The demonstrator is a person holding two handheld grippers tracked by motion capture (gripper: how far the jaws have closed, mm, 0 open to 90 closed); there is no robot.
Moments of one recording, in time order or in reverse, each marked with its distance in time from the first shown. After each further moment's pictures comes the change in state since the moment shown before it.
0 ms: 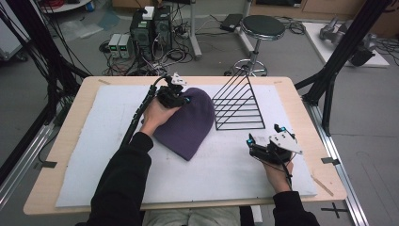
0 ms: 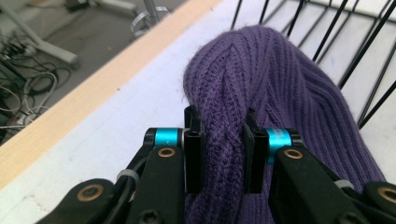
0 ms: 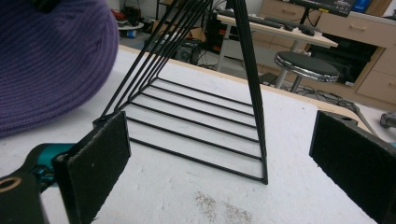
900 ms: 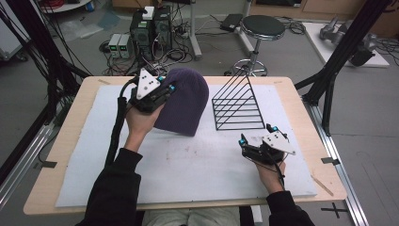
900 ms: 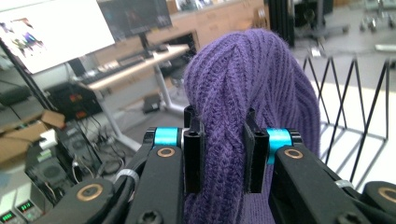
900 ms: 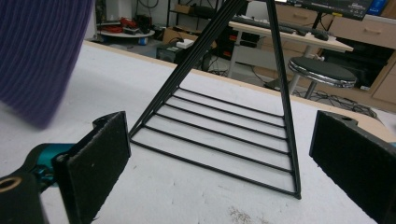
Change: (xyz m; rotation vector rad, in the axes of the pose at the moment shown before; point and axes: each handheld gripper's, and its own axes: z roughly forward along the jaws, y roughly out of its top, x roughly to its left) left arm -0.032 0.007 -0.123 -0.481 0.237 0.018; right arm 0.021 0.007 0.003 -0.025 0.041 0.018
